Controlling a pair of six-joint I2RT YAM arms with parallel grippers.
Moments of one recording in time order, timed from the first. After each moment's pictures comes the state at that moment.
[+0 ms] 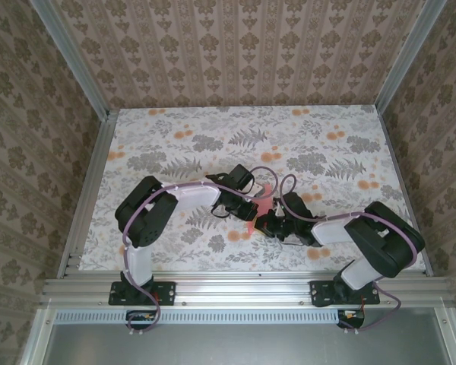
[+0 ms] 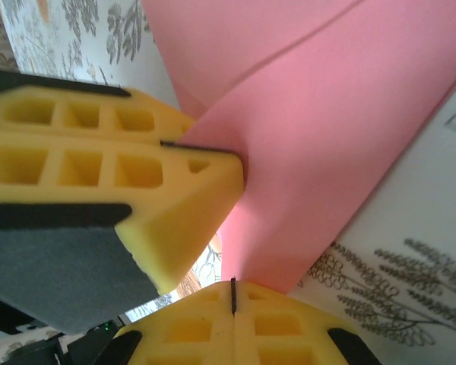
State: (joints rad) left arm -0.87 1.93 1.17 -0.39 0.37 -0.19; right arm 0.61 1.53 0.37 0.42 -0.44 1.16
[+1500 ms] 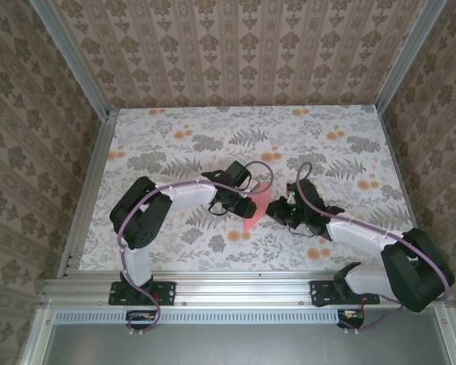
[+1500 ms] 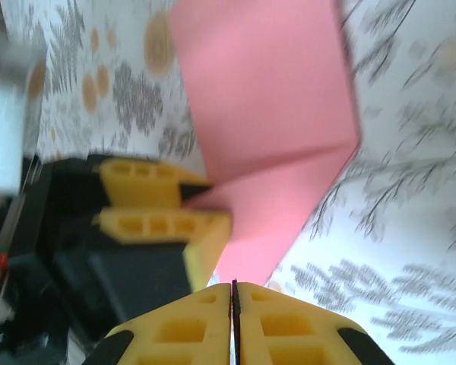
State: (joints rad) left arm -0.84 1.88 1.17 -0.43 0.30 -0.26; right arm 0.47 1.27 0.51 -0.02 -0.34 1.00
